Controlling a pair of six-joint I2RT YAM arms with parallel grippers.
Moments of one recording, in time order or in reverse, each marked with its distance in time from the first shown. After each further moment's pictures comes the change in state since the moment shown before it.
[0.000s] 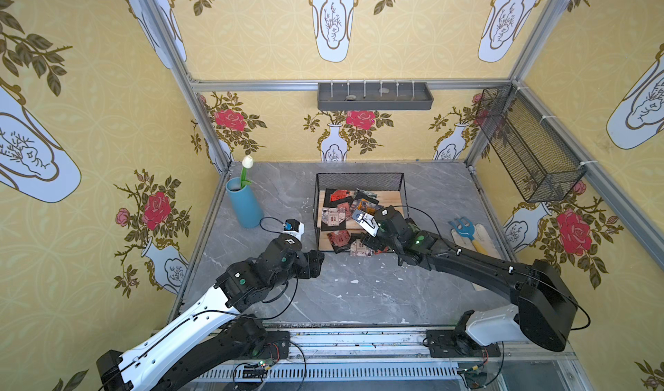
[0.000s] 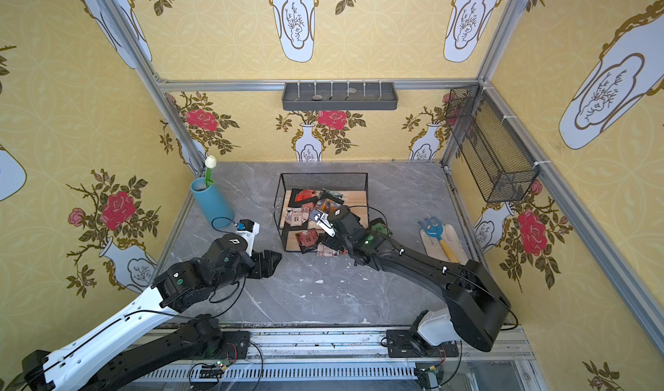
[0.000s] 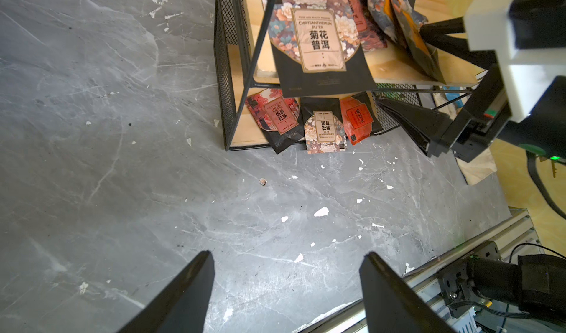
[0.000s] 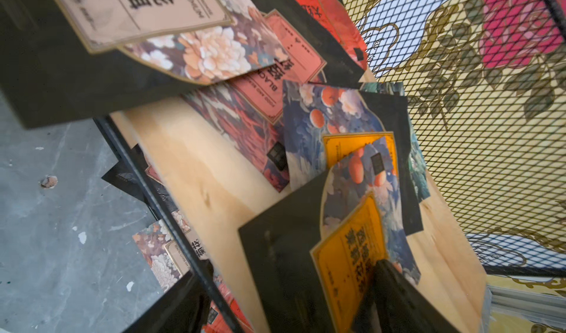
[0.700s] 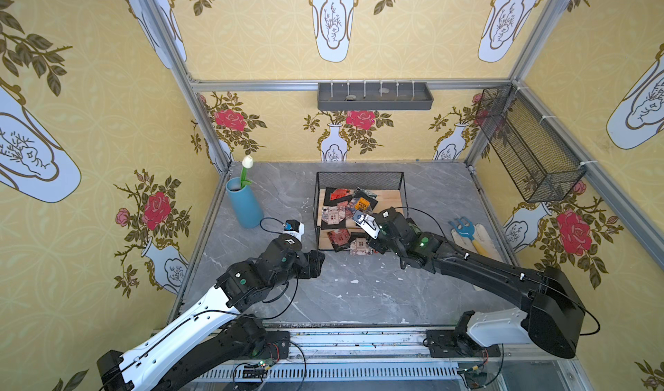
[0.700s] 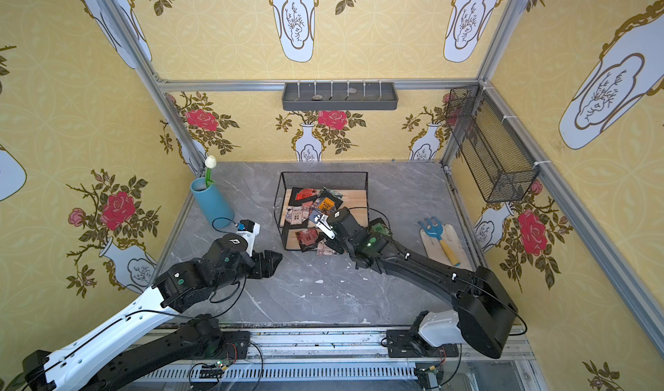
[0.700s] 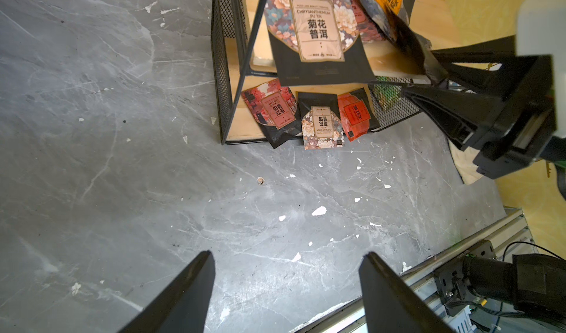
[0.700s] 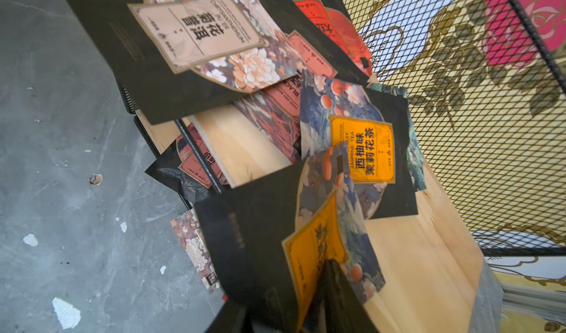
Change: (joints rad) left arm 0.005 0.001 -0.008 0.010 0.014 -0.007; right arm 0.025 -0.051 0.025 -0.095 0.005 0.053
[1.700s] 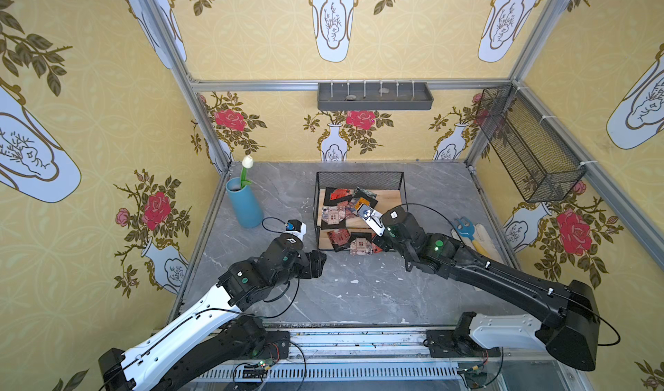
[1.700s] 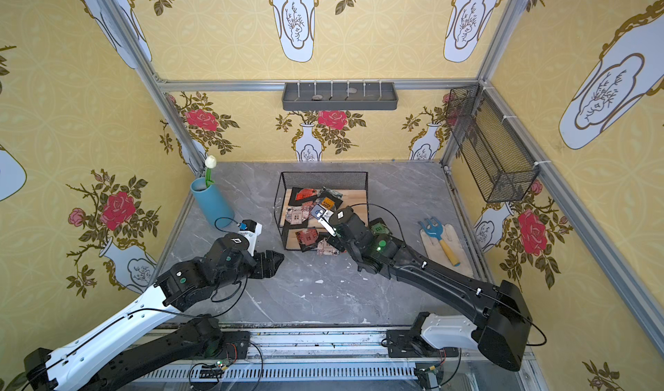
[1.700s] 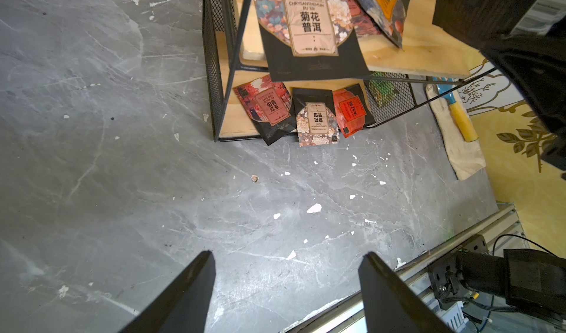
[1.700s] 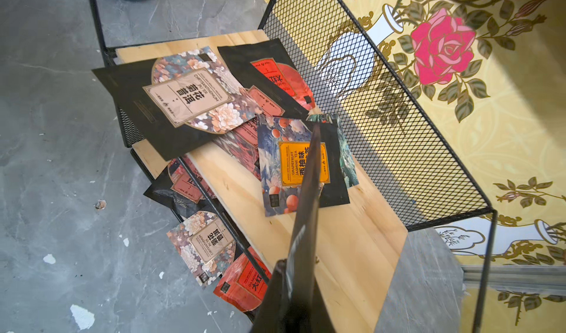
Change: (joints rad) left arm 0.000 0.018 0.003 0.016 0.026 -0.003; right arm 0.092 -0.127 0.060 -0.083 0.145 0.037
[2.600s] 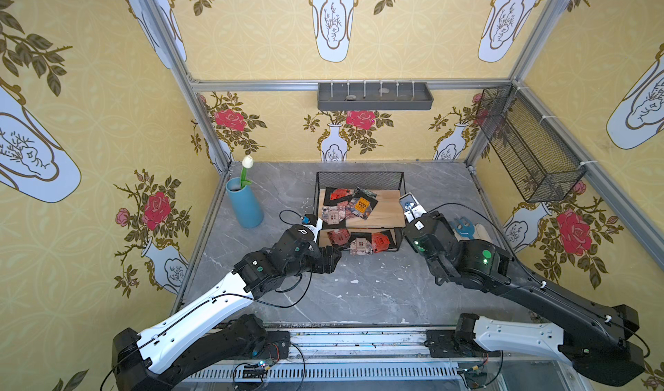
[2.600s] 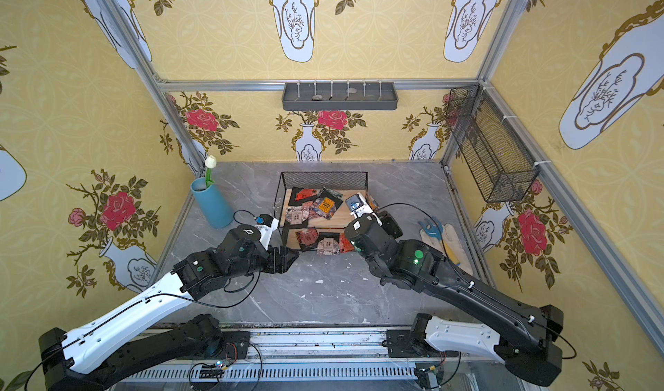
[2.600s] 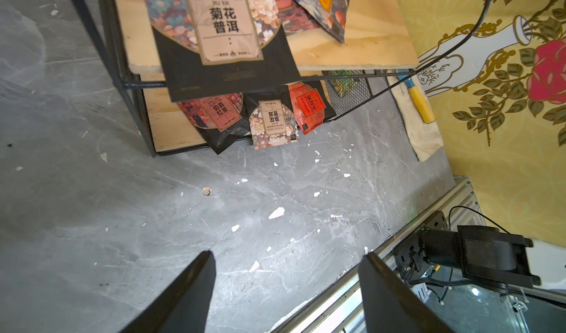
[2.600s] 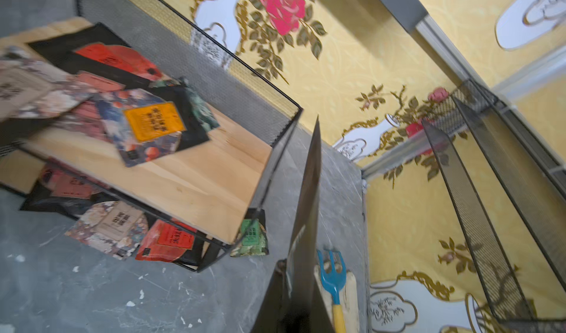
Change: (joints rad) left arm -0.013 0.139 0.043 0.125 0.130 0.029; right arm 0.029 -0.188 0.169 -0.506 0.484 0.367
